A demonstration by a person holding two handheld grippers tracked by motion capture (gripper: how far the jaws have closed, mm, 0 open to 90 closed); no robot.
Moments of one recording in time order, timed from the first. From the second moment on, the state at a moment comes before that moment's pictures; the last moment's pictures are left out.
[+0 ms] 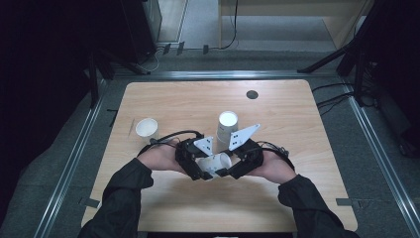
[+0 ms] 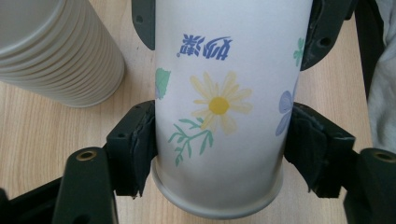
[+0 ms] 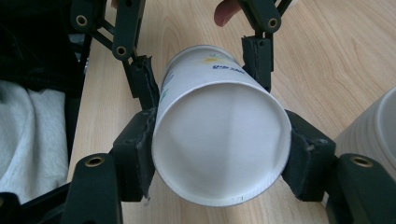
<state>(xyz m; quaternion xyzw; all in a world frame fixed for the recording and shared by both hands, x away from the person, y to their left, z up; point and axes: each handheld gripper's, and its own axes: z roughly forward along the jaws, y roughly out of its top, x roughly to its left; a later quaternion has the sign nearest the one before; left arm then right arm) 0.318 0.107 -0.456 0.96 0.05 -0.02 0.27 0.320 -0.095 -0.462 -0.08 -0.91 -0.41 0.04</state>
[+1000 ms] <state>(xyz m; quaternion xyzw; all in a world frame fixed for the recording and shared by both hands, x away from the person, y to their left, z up) 0.322 0.141 -0.462 0.91 0.13 -0.05 0.39 0.326 -0.118 -0.443 -0.10 -0.88 -0.46 0.04</state>
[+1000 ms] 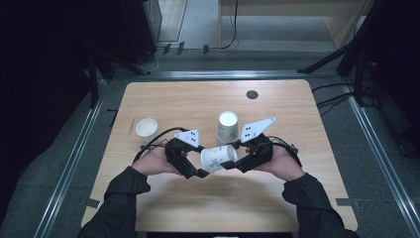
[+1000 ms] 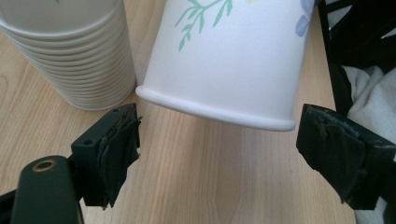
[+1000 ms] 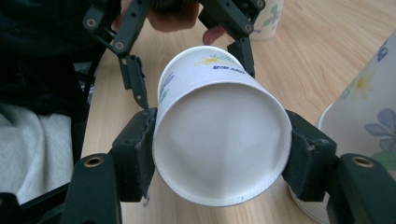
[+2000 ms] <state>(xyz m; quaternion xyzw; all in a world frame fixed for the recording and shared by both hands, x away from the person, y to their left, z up) 0.323 0.141 -0.463 0.90 0.12 -0.05 0.42 0.326 -0.113 -0.443 -0.10 -0.87 -0.47 0.05</state>
